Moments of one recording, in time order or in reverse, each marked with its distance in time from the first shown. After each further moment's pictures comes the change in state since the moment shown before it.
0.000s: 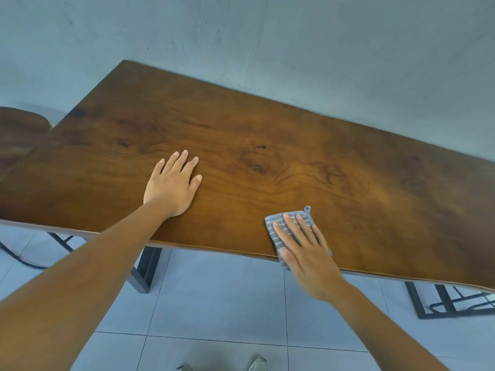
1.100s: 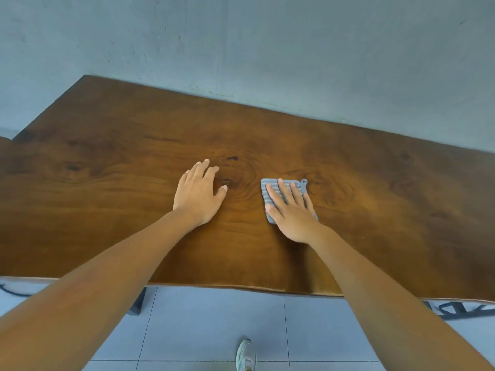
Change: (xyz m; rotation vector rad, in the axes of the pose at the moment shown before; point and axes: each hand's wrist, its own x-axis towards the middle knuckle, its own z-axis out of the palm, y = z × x) left_hand 0.058 0.131 0.007 -0.202 -0.021 0.026; right_hand 0.125 0.092 -0.028 0.202 -0.189 0.249
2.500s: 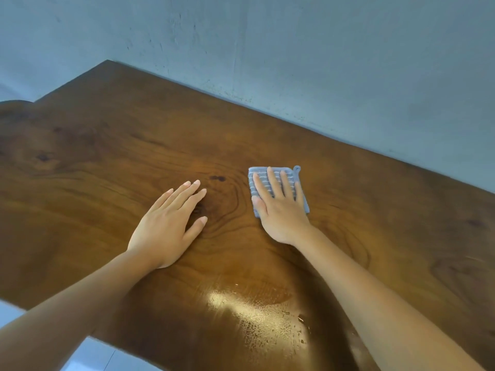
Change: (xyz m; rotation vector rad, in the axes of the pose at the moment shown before) left_hand 0.007 0.025 0.037 0.156 0.046 -0.076; right_hand 0.138 0.046 -0.041 -0.120 0.040 -0.333
